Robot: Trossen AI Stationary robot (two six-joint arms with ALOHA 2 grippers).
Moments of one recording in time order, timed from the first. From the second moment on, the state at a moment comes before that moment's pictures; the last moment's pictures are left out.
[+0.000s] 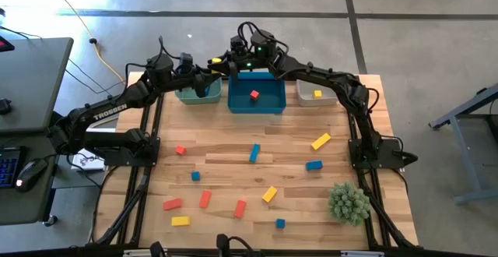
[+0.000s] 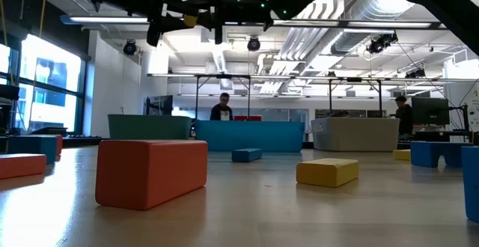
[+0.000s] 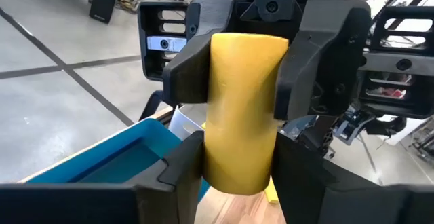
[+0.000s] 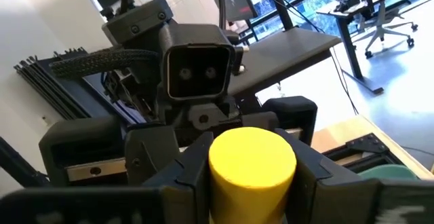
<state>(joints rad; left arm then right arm) 0.80 1.05 0.78 0.13 0.30 -0.44 -0.47 2.12 1.92 0.22 -0.59 0.47</state>
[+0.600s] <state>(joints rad) 0.81 1.09 0.78 0.12 0.30 -0.40 -0.63 2.08 1.92 -0.08 -0.63 0.33</state>
